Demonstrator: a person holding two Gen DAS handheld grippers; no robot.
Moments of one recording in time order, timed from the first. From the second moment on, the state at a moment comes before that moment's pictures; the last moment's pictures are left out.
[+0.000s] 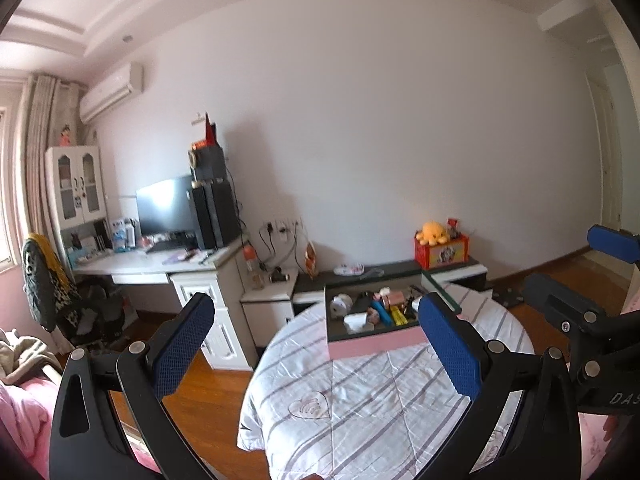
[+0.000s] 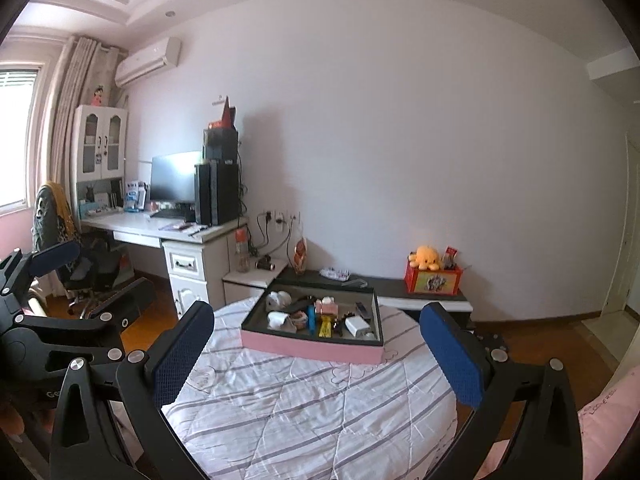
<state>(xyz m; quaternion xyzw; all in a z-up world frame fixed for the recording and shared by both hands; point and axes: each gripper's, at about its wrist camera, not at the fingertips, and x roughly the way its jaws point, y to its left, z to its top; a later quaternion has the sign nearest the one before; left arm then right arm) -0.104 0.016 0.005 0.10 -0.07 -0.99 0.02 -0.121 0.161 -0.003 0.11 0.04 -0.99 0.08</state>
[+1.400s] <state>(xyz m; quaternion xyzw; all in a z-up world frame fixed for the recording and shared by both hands) 0.021 -0.008 0.022 -0.04 -0.05 -1.00 0.04 -0.009 0.129 0.017 -0.02 0.06 -0.99 0.09</state>
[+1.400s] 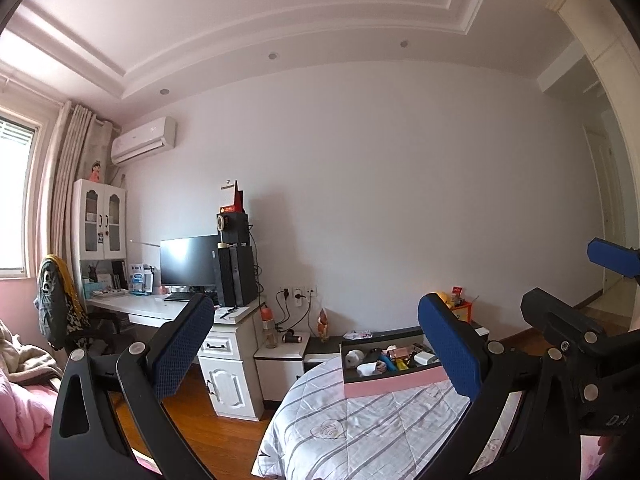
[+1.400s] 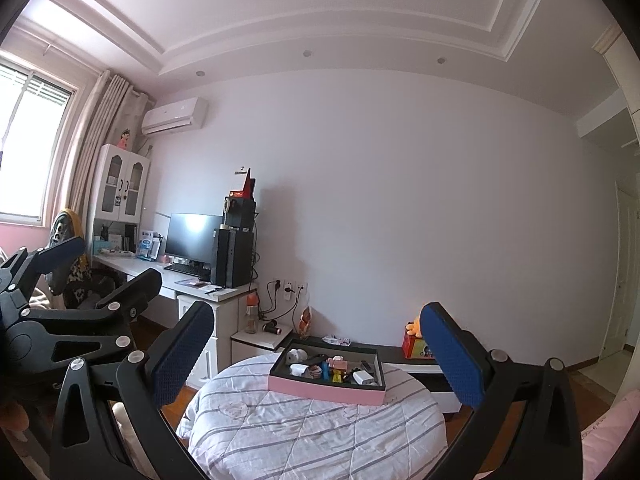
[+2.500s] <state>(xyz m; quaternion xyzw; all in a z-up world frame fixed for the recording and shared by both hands) -0.035 0.000 0.113 -0.04 -0.06 -1.00 0.03 -0.040 0.131 0.099 -0.03 0.08 -0.99 0.09</state>
